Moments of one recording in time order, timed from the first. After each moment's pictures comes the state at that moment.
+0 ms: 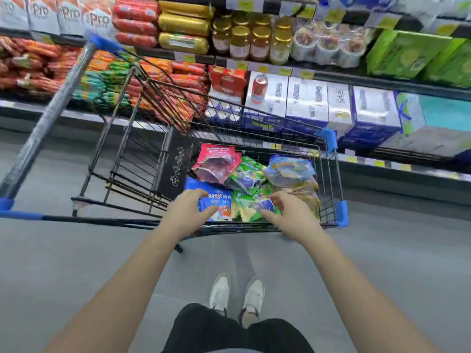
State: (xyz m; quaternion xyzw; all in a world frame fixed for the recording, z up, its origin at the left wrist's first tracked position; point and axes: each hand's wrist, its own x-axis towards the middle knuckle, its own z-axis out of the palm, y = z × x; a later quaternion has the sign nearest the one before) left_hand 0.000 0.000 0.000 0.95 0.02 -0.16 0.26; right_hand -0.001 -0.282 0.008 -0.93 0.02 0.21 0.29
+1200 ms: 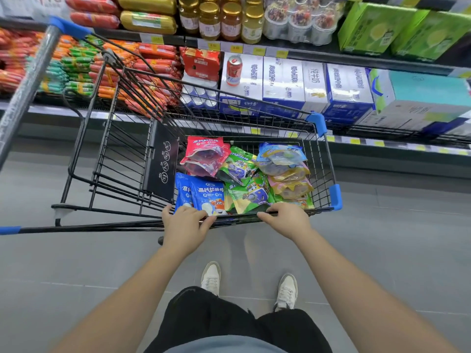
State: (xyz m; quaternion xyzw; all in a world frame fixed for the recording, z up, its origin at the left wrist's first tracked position) left_hand -0.058 -0.051 -0.038 0.98 -0.04 -0.16 0.05; right_hand -0.044 -0.322 -0.039 -0.94 0.12 0.28 0.18
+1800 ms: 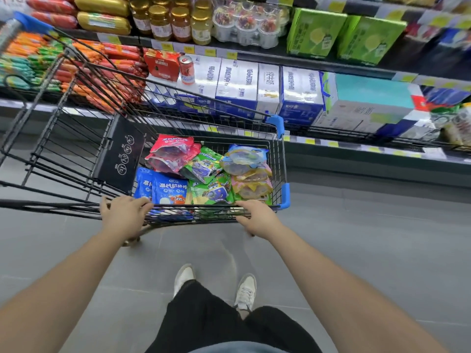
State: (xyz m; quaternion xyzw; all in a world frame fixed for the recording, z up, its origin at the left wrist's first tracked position) left_hand -0.088 -0.154 -0.033 0.97 0.09 -0.21 -0.04; right_hand -0.093 -0.495 -0.052 -0.93 -0.02 0.29 0.24
